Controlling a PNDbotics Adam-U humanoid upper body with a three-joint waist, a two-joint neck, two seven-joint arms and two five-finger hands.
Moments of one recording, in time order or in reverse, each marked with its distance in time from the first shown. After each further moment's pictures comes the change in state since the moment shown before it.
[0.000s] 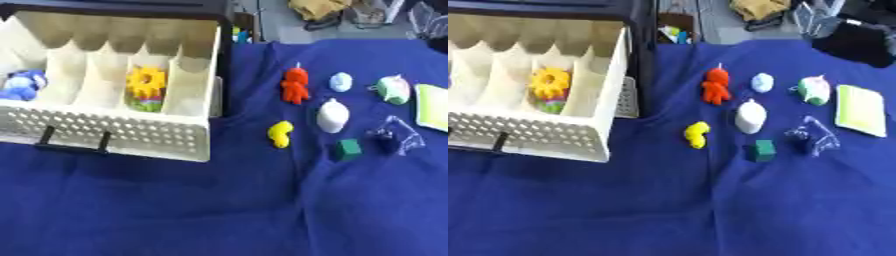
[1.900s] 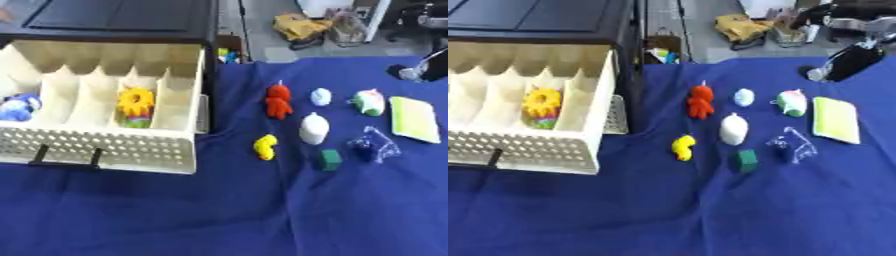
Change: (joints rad) left arm 0.032 0.025 -0.007 0.000 0.030 -0.002 -0.019; right arm -0.205 -0.146 0.146 0.587 -0.006 -0.076 0.529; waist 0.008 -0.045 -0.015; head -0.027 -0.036
